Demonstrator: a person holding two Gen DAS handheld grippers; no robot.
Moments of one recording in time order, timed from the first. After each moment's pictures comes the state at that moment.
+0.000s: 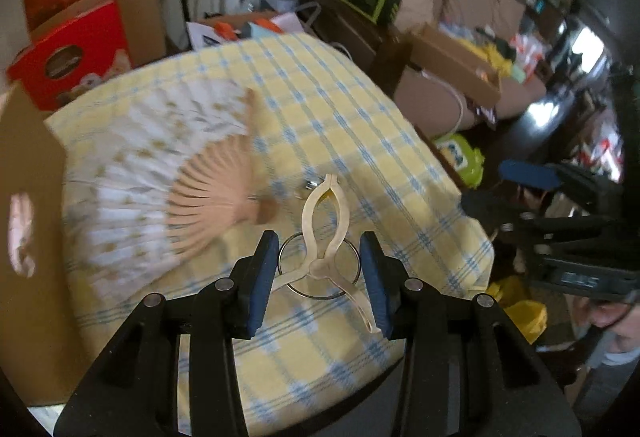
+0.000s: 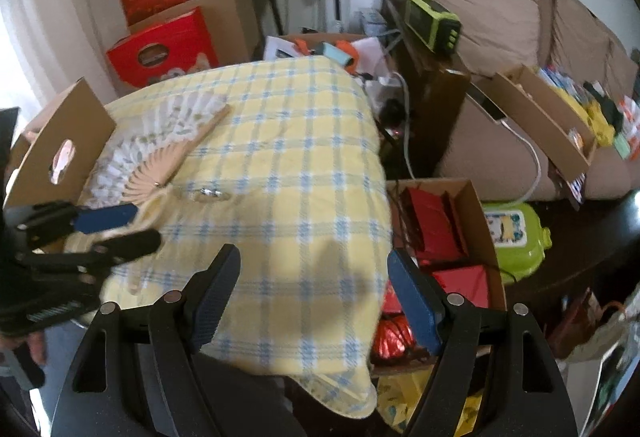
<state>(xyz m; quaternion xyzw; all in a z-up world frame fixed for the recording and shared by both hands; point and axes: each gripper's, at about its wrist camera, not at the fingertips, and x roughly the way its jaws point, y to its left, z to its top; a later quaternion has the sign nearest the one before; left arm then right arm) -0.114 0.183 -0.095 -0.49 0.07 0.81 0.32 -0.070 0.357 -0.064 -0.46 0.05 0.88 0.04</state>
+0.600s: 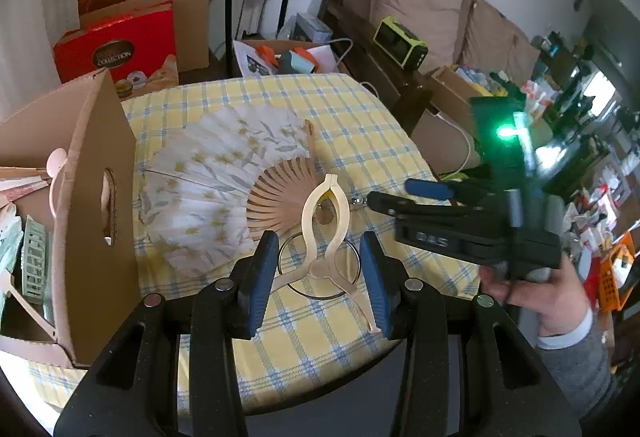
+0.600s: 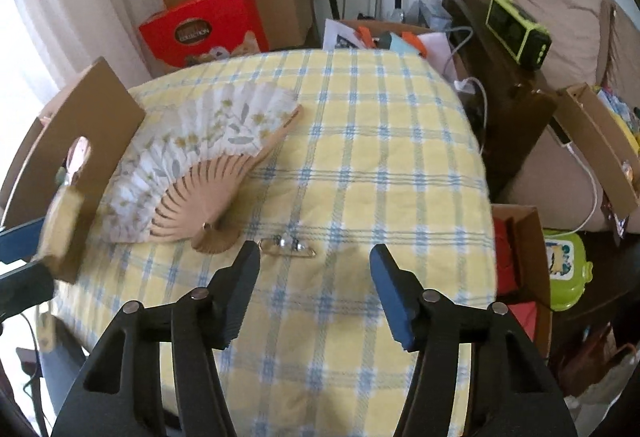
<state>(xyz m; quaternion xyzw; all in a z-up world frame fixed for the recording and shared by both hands) -0.112 0.123 -0.053 -0.47 0.02 0.84 0.29 -0.150 0.305 -0.094 -0.49 0.05 0.87 -0.03</state>
